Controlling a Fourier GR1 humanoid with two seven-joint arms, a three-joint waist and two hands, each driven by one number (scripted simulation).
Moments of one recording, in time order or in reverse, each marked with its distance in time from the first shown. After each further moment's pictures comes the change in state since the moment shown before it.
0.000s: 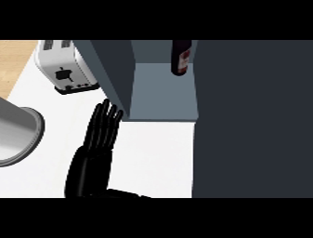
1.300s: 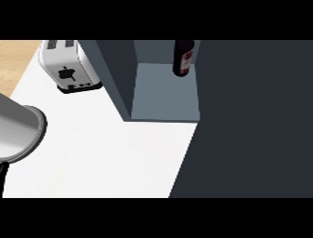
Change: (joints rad) left arm 0.721 0.362 0.350 -0.459 0.079 -0.208 -0.192; right arm 0.038 0.009 0.531 -0.071 -0.032 0.055 0.241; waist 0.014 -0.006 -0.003
